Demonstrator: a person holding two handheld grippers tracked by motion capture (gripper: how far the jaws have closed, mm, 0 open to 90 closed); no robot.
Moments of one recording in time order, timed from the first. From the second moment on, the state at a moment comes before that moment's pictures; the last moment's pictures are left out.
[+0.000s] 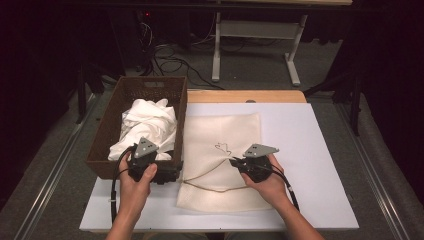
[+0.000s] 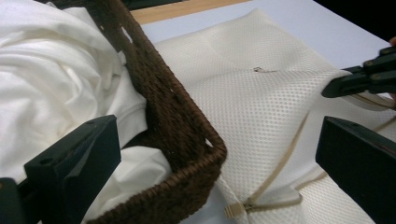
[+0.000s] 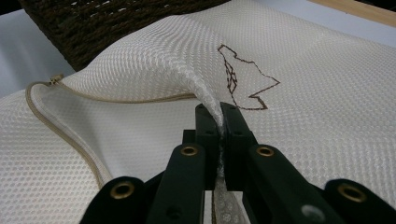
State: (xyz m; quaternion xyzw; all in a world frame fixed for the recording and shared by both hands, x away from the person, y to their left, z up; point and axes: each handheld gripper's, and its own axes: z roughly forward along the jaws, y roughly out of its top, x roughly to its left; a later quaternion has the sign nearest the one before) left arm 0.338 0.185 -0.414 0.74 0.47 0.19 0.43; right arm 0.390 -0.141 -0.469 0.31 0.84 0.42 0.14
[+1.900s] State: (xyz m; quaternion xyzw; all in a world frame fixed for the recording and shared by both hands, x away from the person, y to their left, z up) left arm 0.524 0.271 -0.450 0.70 0.62 0.14 0.33; right arm 0.394 -0.145 -0.476 0.29 0.85 0.42 0.12
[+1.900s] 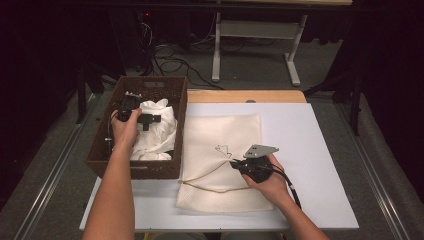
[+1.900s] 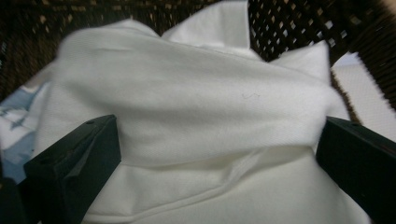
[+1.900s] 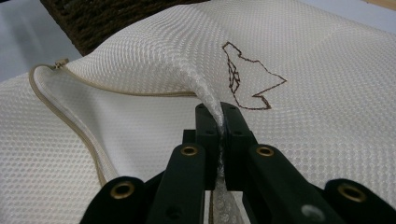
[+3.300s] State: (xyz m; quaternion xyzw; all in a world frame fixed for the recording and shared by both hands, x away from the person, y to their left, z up) left arm 0.523 0.280 -0.460 0.68 0.60 -0.08 0.42; right arm 0.392 -0.133 -0.479 0.28 0.86 0.41 0.11
